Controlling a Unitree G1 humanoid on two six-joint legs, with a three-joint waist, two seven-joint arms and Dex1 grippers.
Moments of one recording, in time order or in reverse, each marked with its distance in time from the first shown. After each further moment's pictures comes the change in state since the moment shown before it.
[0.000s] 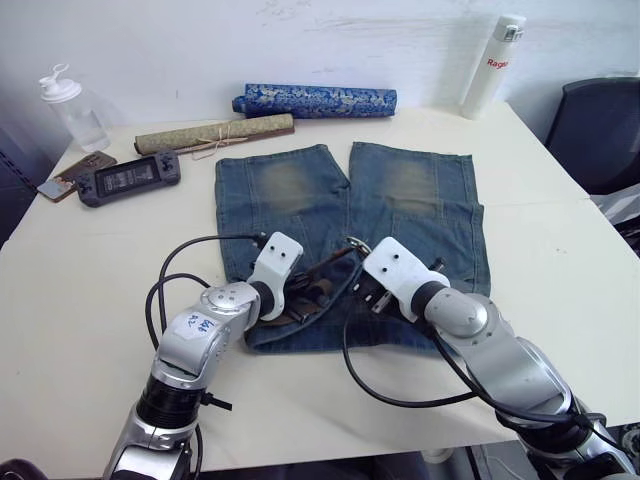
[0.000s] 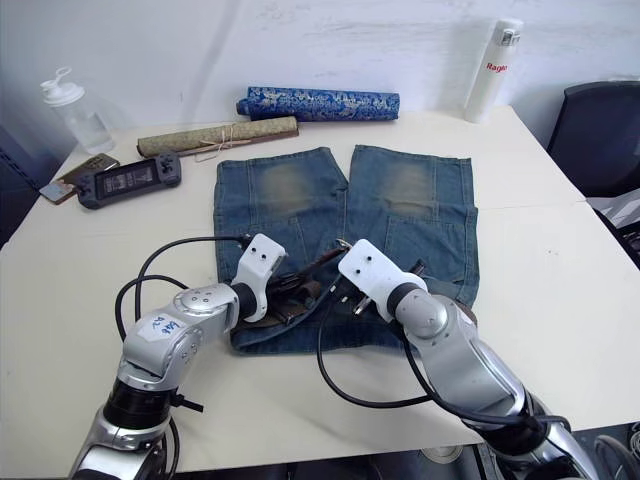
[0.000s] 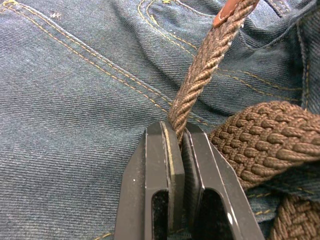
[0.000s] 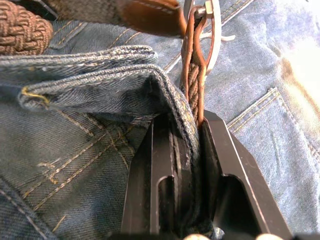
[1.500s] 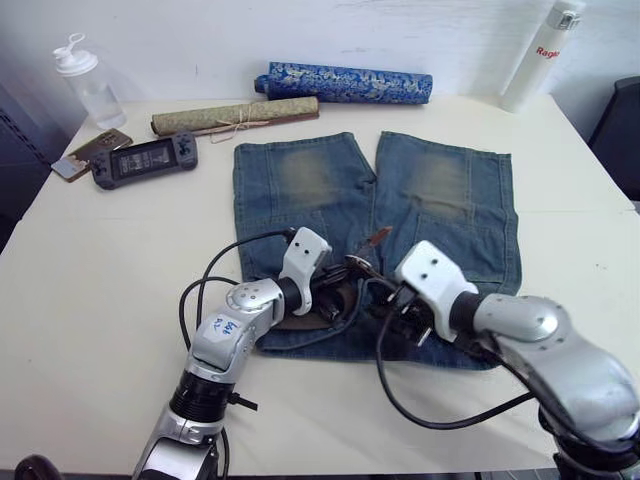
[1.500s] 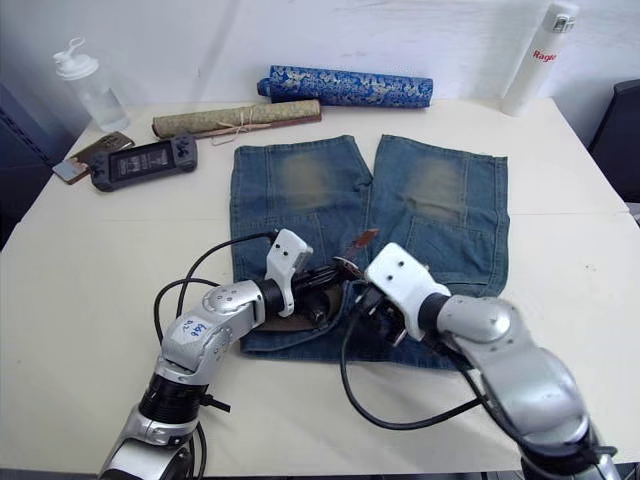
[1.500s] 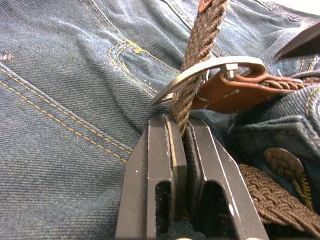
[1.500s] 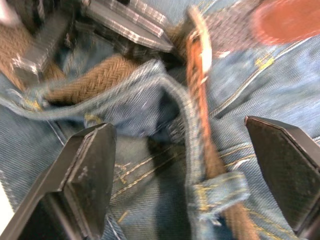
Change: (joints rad) left arm 0.040 -0.108 -0.006 0.082 -0.002 -0.339 -0.182; right arm -0.038 -0.042 -0.625 -0.187 0.405 0.071 0.430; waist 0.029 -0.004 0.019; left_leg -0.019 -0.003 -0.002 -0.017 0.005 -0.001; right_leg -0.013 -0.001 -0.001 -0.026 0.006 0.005
